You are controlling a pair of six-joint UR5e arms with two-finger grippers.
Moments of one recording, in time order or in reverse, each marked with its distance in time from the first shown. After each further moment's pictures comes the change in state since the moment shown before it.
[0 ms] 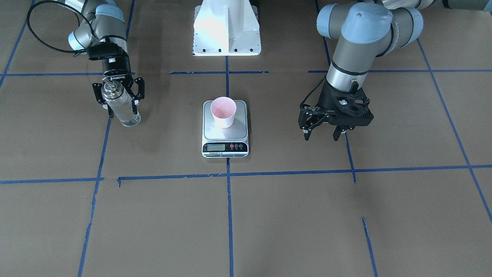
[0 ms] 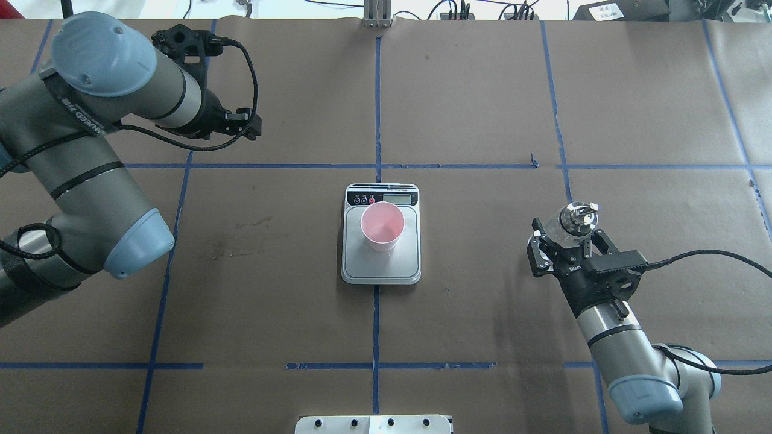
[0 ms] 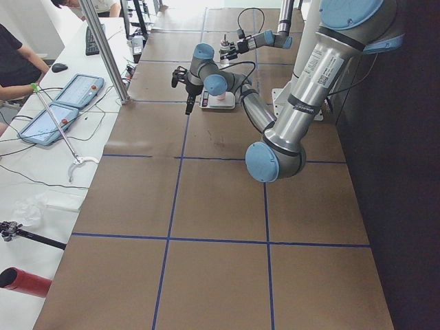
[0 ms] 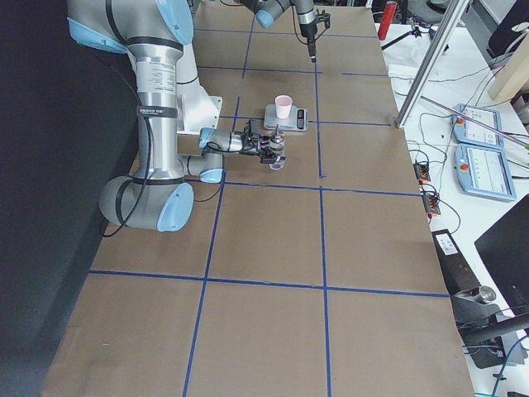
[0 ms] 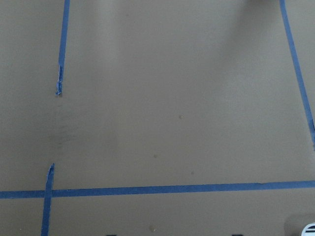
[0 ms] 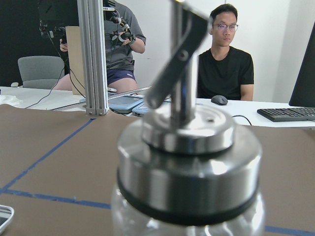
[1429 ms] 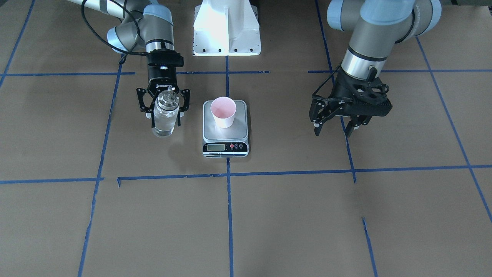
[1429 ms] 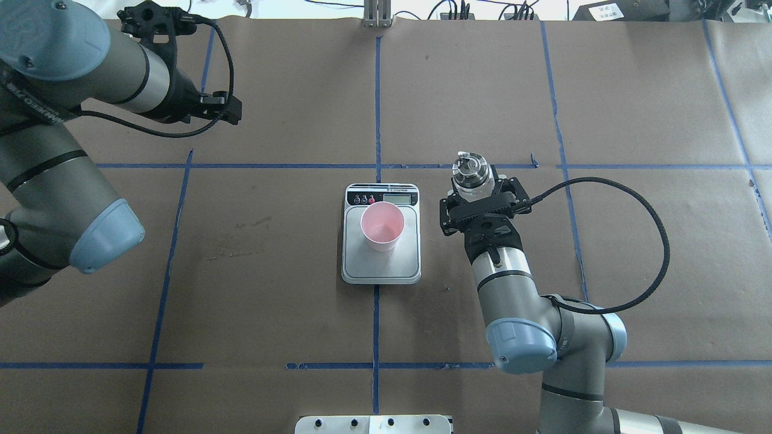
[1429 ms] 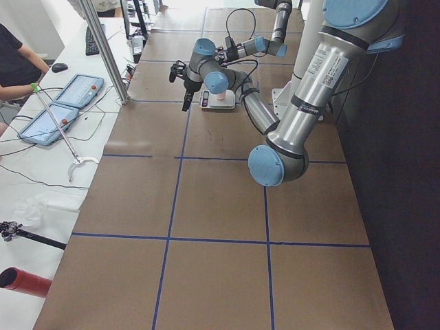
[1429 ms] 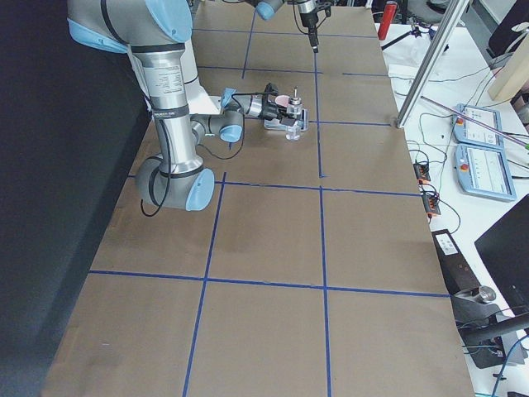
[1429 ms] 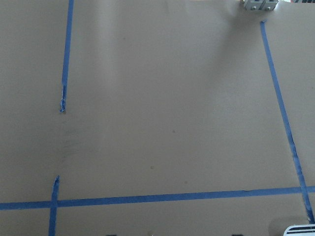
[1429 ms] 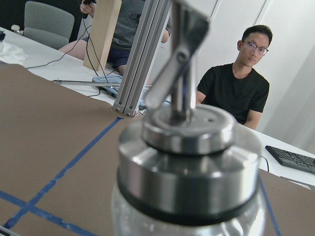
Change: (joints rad) left arm -0.060 0.048 -0.069 -0.004 -0.010 0.077; right arm 0.091 0.324 0.017 -0.523 0.089 -0.229
